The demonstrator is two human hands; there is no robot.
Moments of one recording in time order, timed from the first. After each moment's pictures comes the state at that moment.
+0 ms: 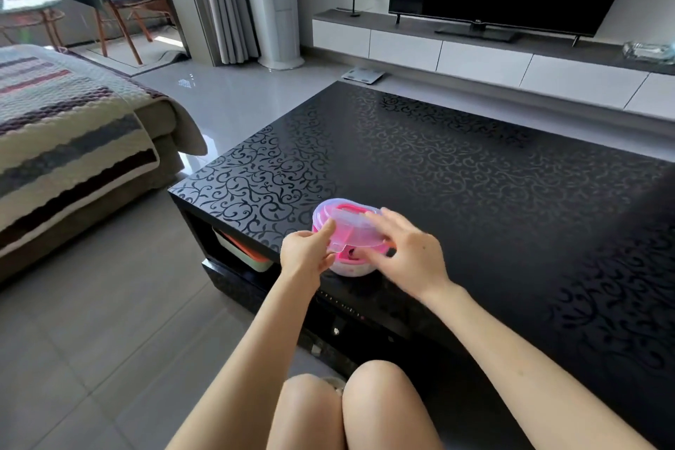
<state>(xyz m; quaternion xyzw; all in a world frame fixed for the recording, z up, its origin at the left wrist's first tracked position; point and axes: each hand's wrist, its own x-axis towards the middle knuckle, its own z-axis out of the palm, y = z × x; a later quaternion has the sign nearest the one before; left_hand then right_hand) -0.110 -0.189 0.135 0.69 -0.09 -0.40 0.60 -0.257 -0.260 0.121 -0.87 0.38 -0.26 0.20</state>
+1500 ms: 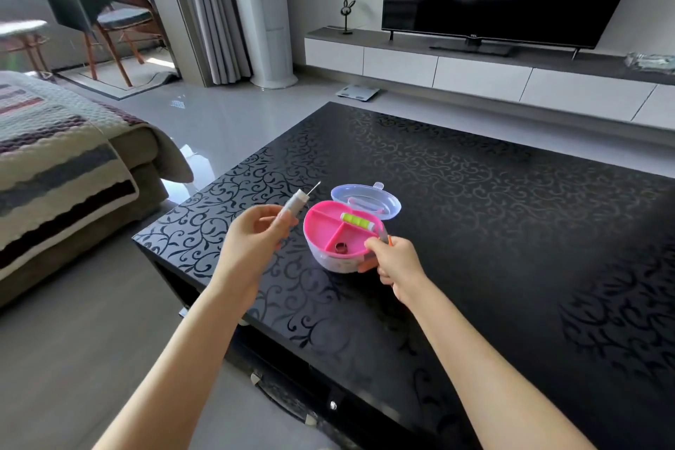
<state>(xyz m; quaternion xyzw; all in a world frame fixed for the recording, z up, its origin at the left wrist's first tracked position) -0.028 -0.237 0.165 0.68 -0.30 -0.27 0.61 -0.178 -0.366 0.092 -0.53 0.52 -0.27 0.61</state>
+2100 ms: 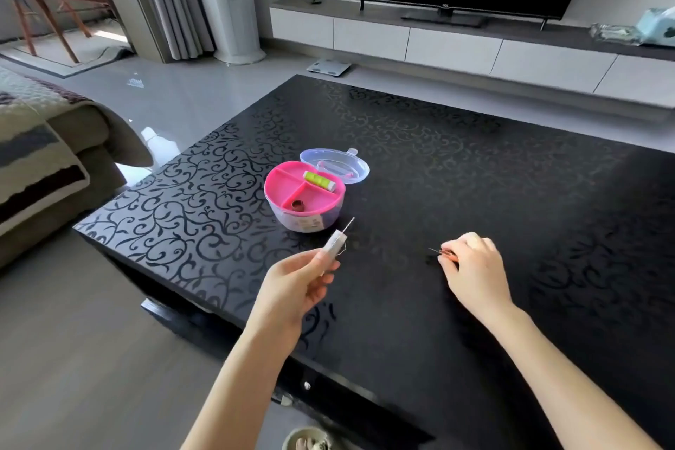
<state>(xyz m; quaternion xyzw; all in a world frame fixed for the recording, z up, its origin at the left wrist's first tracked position) -0.117 -0.241 0.115 0.61 -0.18 -0.49 0.60 -0.333 -0.388 0.047 -0.81 0.55 -0.20 0.05</state>
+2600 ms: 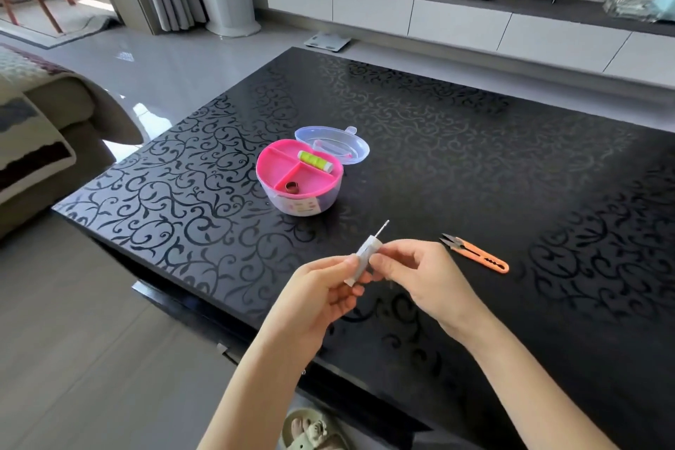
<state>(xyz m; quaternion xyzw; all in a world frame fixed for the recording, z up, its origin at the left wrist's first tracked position) -0.140 -0.241 0.112 0.54 -0.19 -0.62 0.54 -0.281 -0.317 0.110 -0.70 0.38 -0.25 0.55</state>
